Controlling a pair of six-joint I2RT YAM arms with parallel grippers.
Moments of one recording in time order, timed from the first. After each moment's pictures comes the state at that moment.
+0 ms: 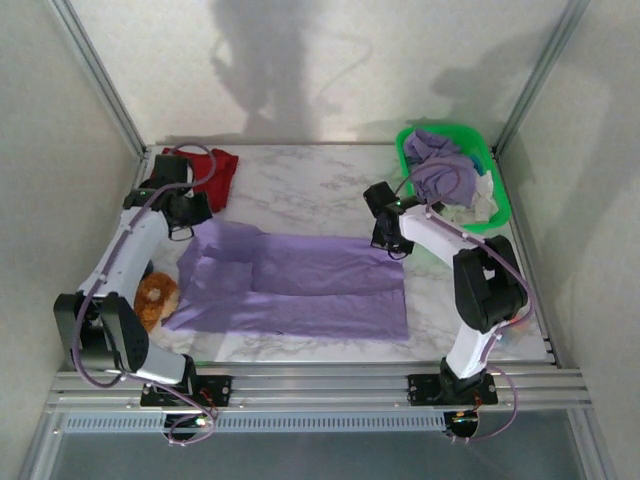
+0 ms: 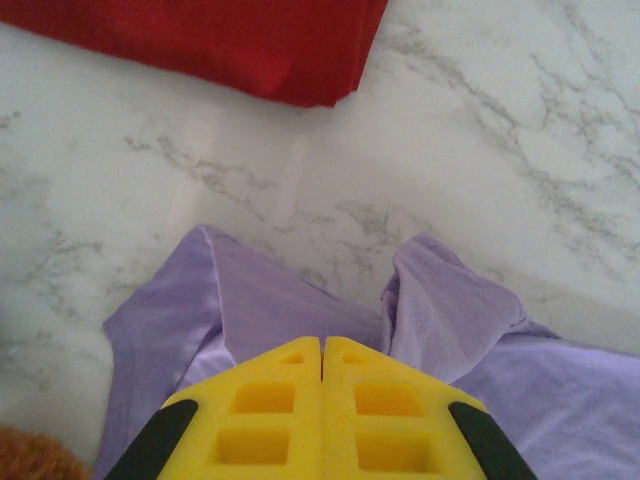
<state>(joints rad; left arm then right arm) 0.00 1.45 1.26 -0.81 -0.02 -0.35 0.49 1.76 1.25 -0.82 0.29 0.72</state>
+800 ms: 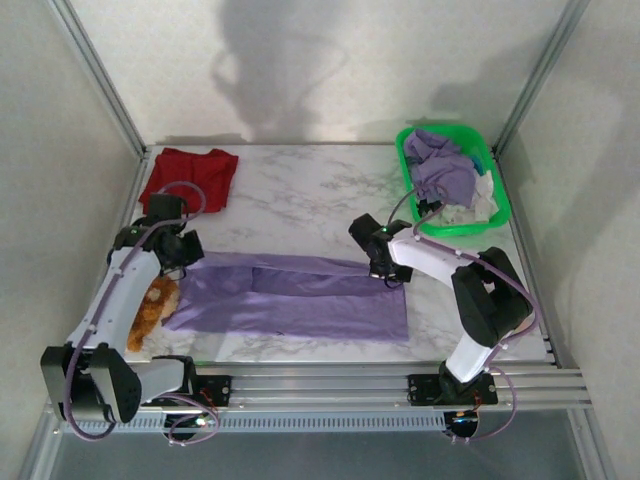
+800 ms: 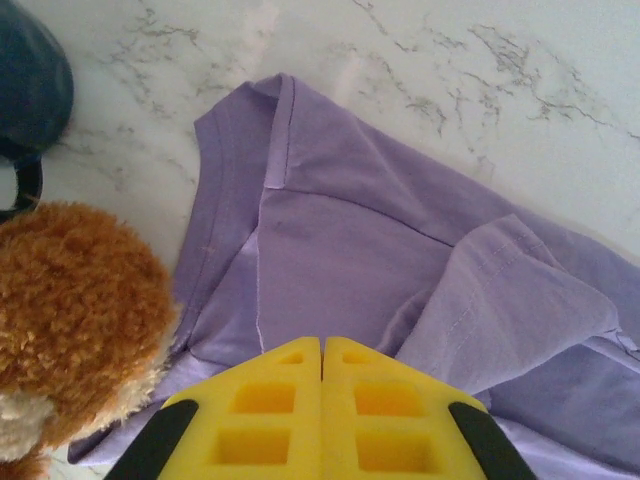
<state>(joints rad) 0.02 1.19 1.00 -0.94 -0.07 -0.44 0.64 1.69 1.09 -0.92 0.40 0.88</state>
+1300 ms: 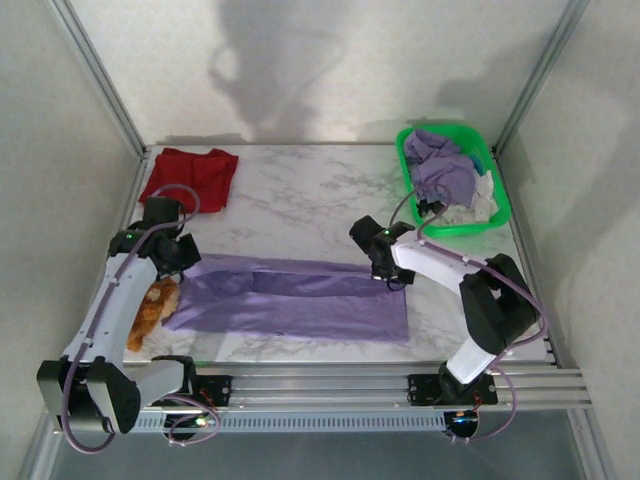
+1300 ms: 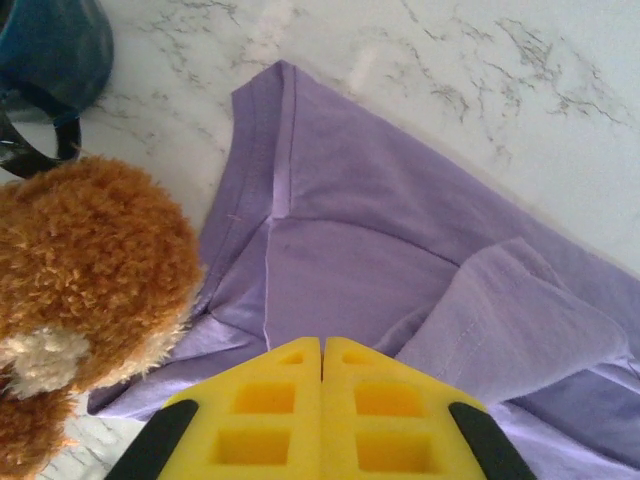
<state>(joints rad) 0.02 1.15 1.01 -1.01 -0.09 -0.49 0.66 1.63 1.07 -0.96 0.42 0.89</state>
